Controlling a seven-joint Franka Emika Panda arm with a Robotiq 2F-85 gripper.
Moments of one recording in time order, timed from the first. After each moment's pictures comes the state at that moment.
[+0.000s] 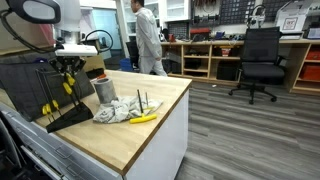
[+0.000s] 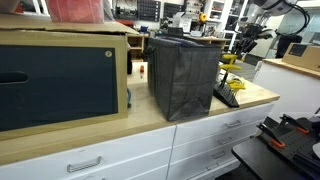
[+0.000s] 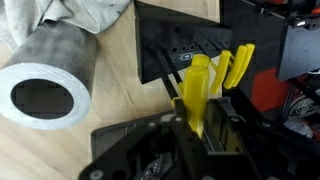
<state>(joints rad) -0.11 0.03 -0.08 -2.17 0.39 2.02 -1.66</state>
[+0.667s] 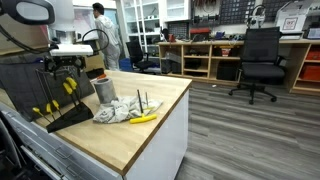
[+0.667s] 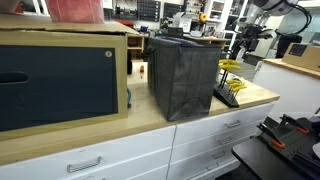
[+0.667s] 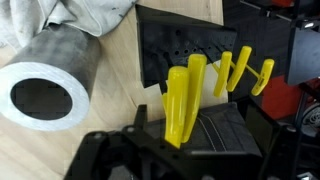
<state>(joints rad) -0.08 -0.01 -0.07 -2.23 0.35 2.10 -1.59</state>
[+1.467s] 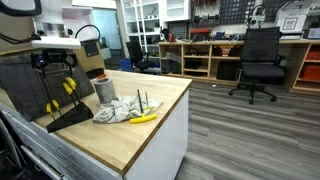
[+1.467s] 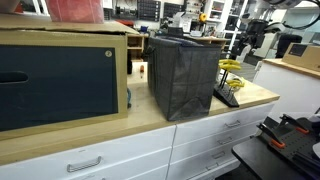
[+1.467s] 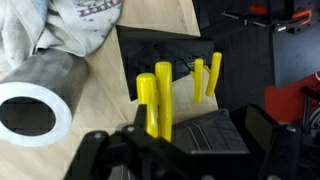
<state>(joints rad) -0.06 -0.11 -0.06 -2.28 0.23 2.05 -1.41</state>
